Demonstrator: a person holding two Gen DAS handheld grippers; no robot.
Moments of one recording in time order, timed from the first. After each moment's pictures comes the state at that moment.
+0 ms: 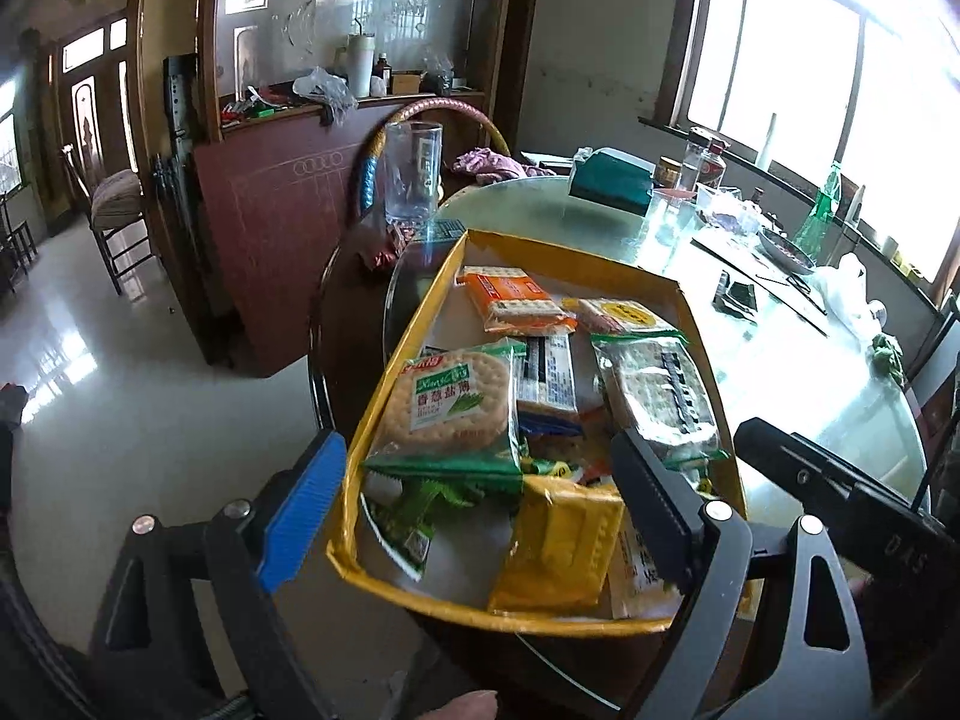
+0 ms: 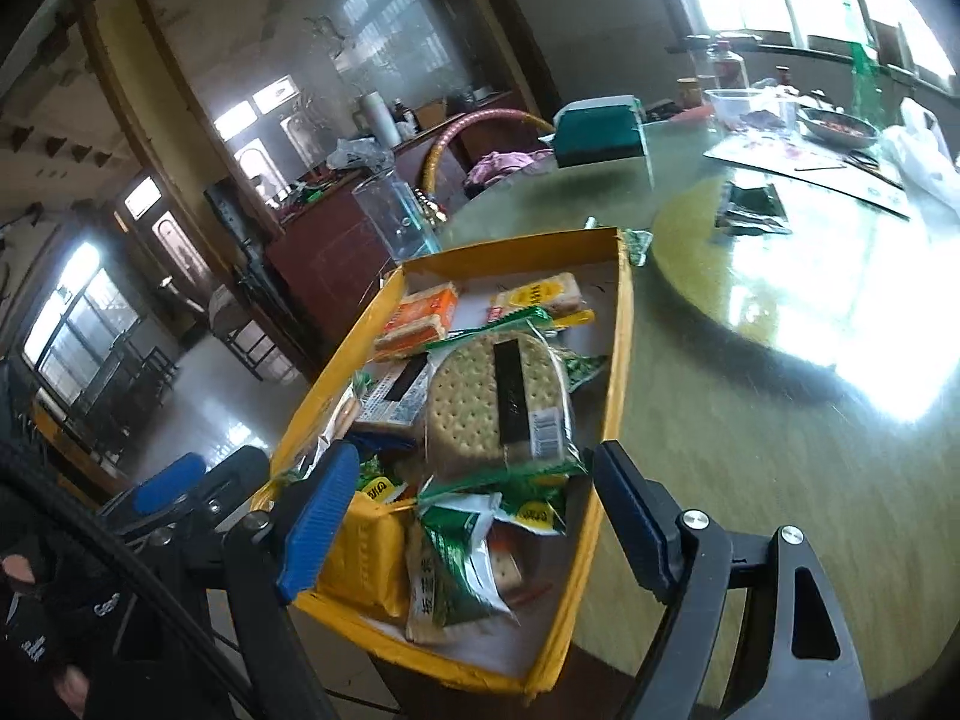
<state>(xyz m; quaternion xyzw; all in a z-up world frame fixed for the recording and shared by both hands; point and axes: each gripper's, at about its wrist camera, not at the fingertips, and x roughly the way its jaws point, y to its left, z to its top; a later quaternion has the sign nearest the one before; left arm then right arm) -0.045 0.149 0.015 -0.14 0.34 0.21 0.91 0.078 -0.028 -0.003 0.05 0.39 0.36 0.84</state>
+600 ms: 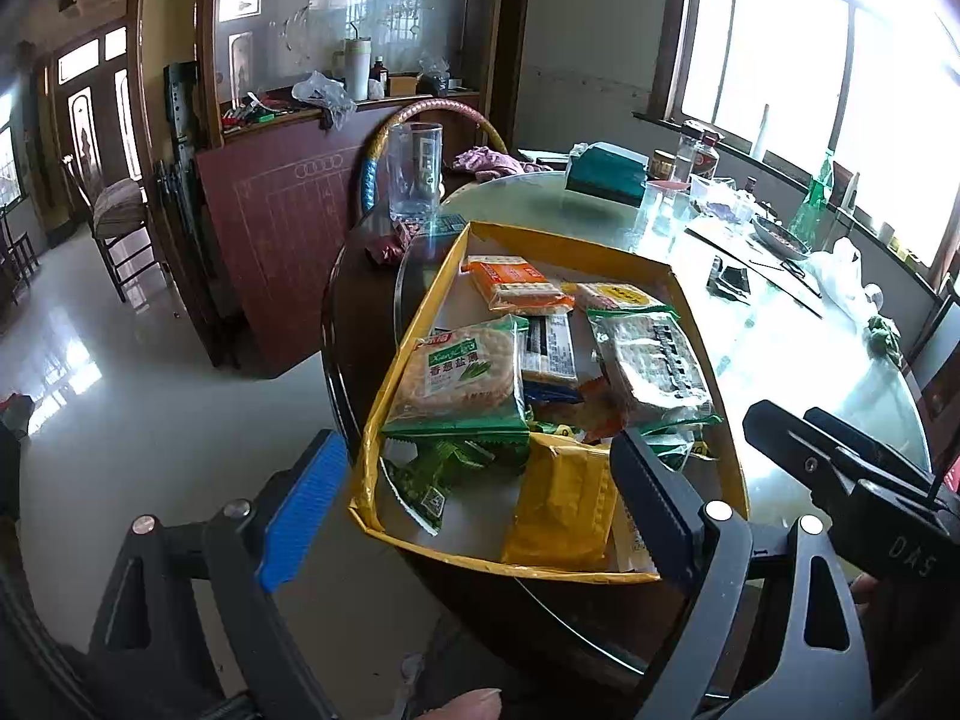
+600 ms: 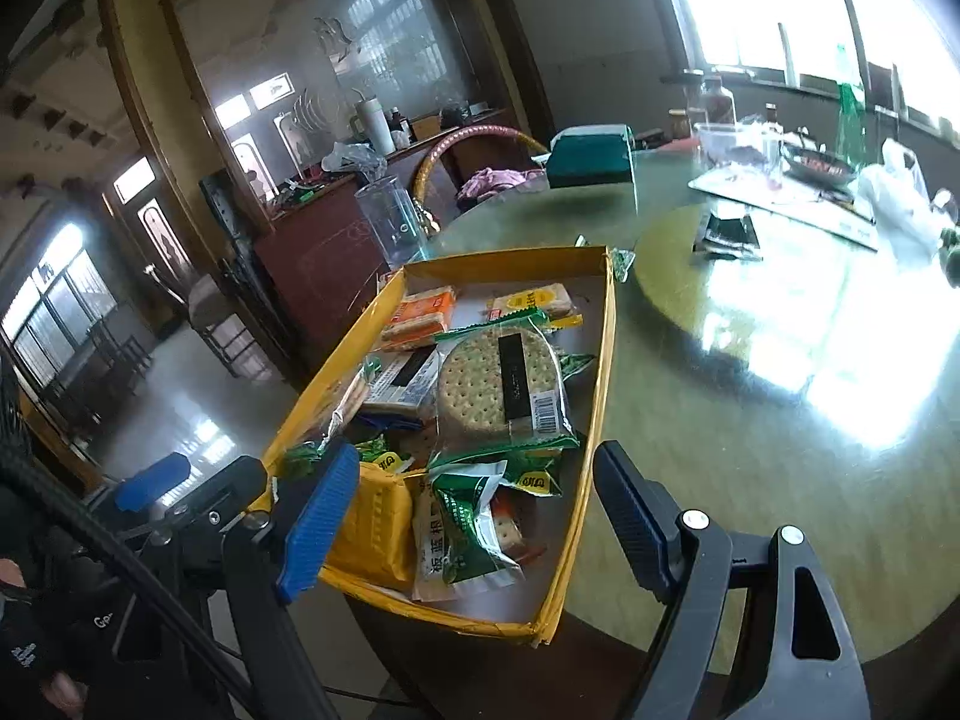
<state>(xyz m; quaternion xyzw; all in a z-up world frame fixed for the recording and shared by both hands) -0.063 0.141 0.016 -0.12 0.34 0.21 0.91 0.044 -0.029 0.009 0.01 0.36 0.34 0.87</state>
